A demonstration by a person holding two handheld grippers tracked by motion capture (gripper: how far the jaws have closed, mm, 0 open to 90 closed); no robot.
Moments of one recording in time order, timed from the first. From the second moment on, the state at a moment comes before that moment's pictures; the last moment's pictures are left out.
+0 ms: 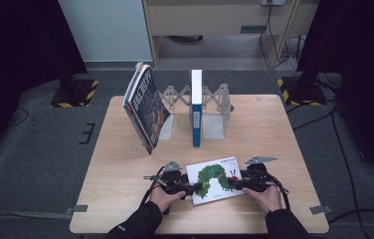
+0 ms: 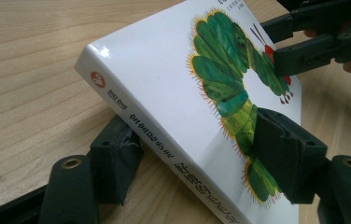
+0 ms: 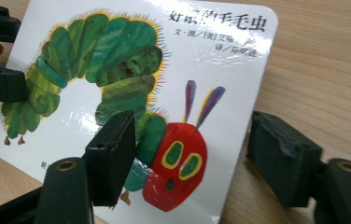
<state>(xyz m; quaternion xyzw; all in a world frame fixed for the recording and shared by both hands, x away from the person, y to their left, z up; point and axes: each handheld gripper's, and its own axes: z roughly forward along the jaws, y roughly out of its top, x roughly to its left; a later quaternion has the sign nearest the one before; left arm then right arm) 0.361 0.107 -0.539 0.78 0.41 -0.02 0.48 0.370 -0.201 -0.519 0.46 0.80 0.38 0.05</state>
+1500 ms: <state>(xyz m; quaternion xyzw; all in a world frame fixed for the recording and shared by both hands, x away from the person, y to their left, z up) 0.357 0.115 -0.504 0.75 0.37 0.03 0.54 0.366 -0.213 -0.499 0.43 0.74 0.49 0.12</state>
